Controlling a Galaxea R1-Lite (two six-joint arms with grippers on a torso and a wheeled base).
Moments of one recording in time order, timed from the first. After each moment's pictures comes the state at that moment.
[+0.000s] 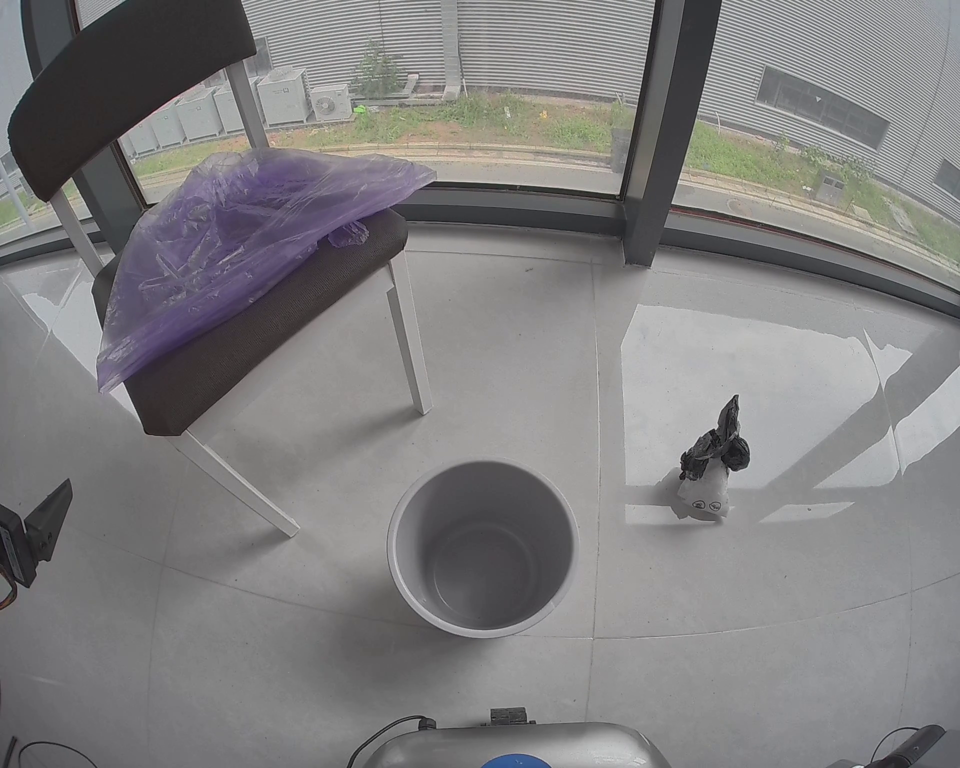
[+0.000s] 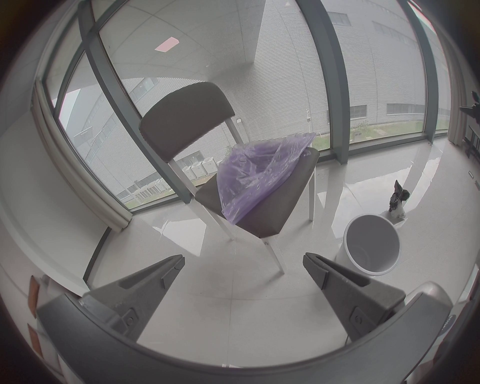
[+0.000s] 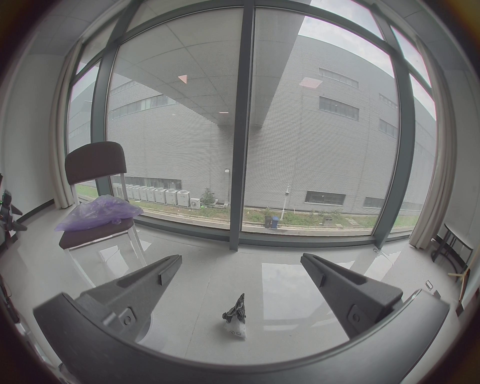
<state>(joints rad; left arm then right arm) 0.05 0.76 -0.59 0.05 0.13 0.33 0.02 0.79 -0.53 -0.43 -0.07 -0.05</state>
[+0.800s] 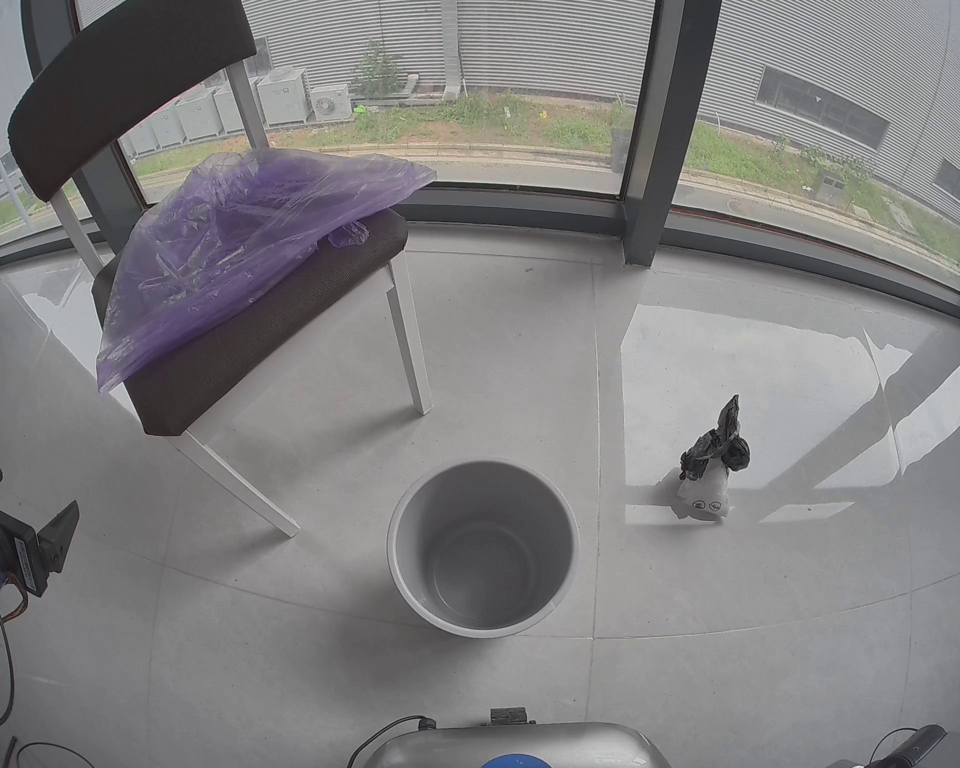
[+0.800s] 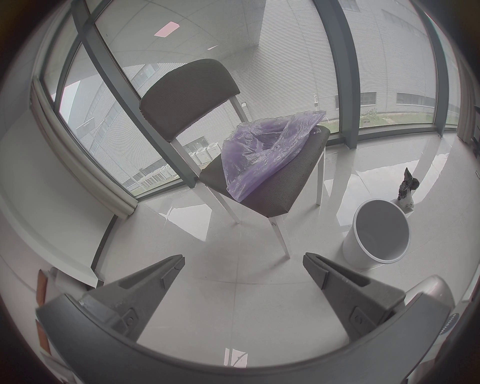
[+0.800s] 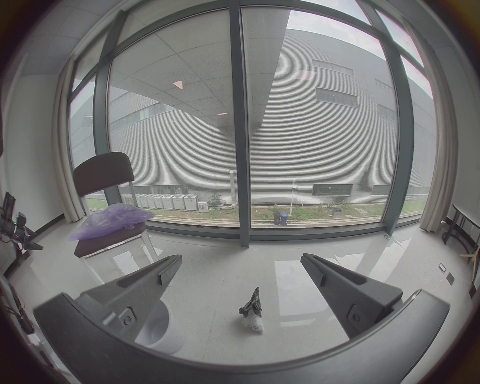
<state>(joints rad) 0.13 0.81 -0.55 0.04 0.12 0.33 0.03 0.71 -0.45 -0.43 -0.01 0.03</state>
